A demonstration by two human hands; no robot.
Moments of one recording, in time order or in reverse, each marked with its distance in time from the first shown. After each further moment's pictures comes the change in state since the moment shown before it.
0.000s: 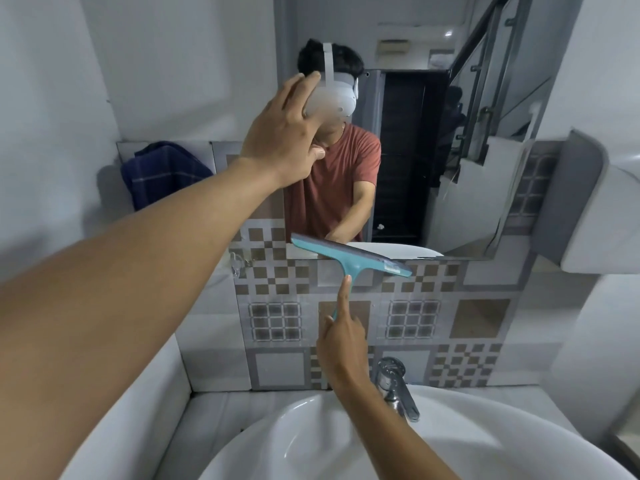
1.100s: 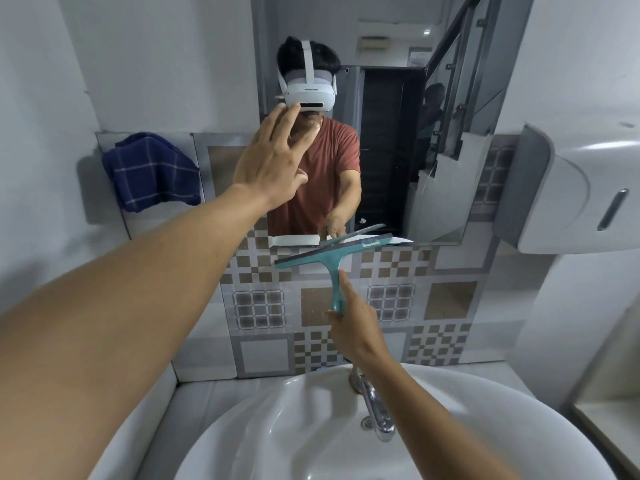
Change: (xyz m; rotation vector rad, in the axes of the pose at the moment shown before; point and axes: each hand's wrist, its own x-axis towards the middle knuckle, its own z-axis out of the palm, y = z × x) left_hand -0.037 0.029 0.013 -0.019 -0.091 -0.013; right_hand -0.012 0.011 -0.064 0.060 -0.134 0.004
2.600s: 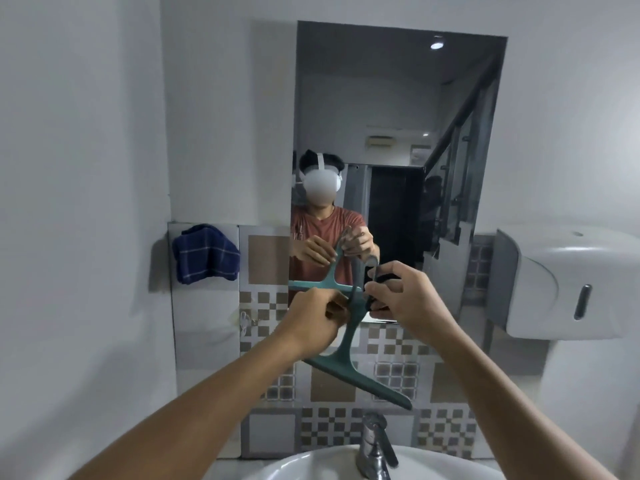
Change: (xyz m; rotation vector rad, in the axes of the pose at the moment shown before) left_hand -0.094 0.079 -0.082 -1.041 -0.284 -0.315; right_hand -0.020 -0.130 -0.147 0.289 0.055 -0.265
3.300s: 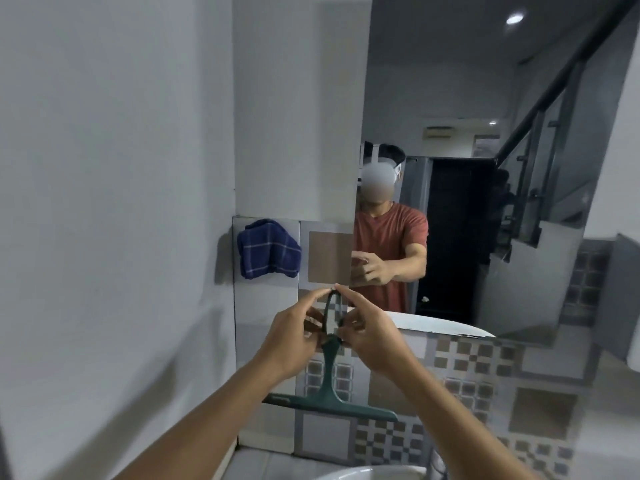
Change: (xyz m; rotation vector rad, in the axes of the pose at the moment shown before) left_hand -0.042 -0.103 -0.054 0.008 0.218 -0.124; right_hand 0.038 0.052 0.146 -0.176 -0.299 -0.089
